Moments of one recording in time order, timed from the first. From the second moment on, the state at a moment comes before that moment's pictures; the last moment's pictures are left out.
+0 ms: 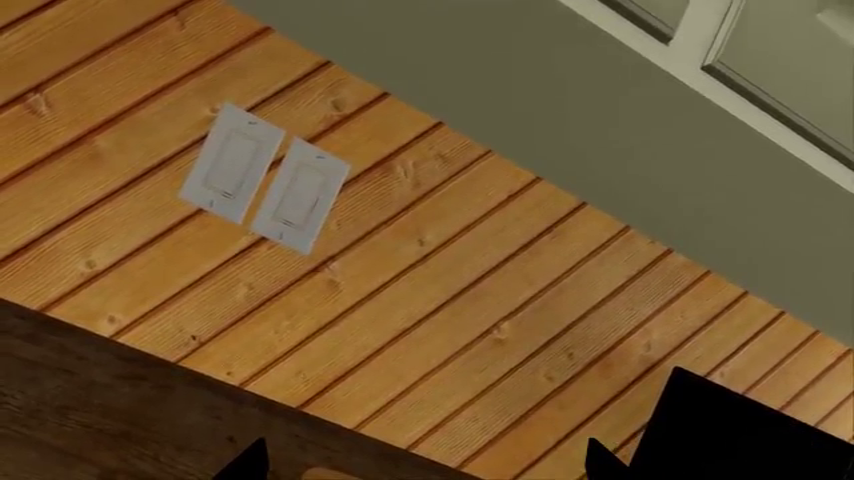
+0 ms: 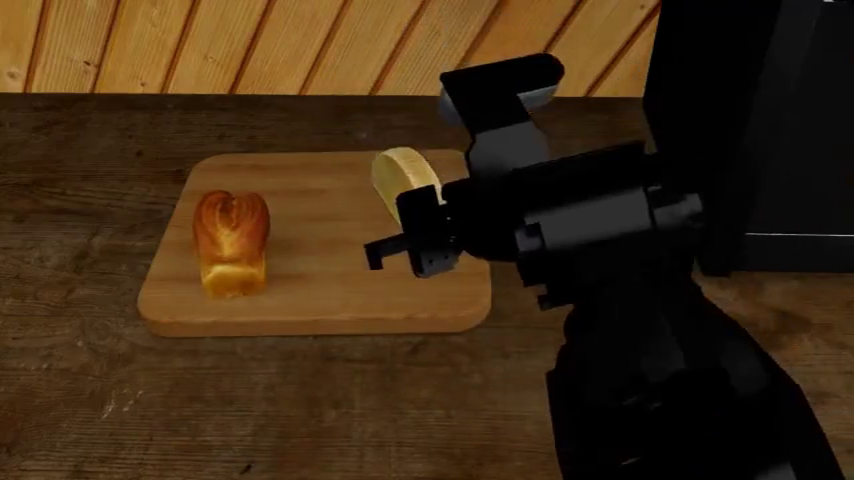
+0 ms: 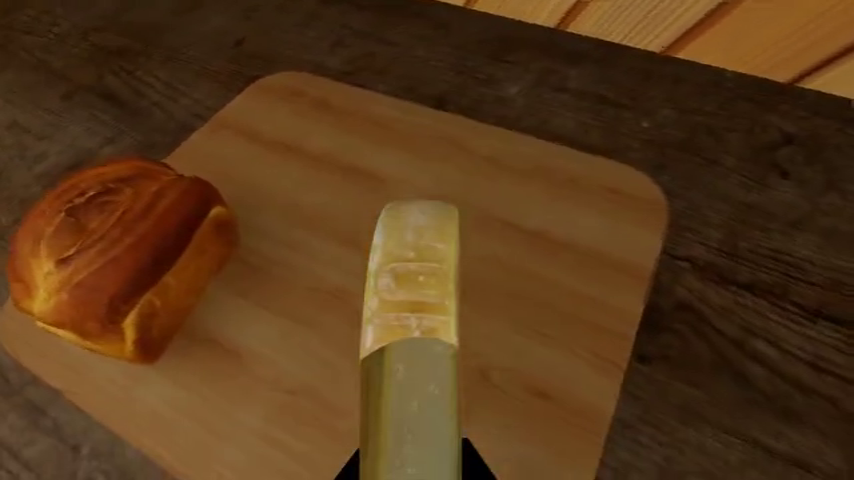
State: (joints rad) left arm -0.11 -0.57 -0.37 0.64 -1.25 -0.40 -0.28; right arm 1.52 0.02 -0.76 1.27 0.57 0.75 -0.47
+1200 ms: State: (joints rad) left arm -0.10 -0.58 -0.37 0.63 -1.26 -0.38 -0.27; right arm 1.46 0.02 -0.88 1.28 0.70 0.75 -0.45
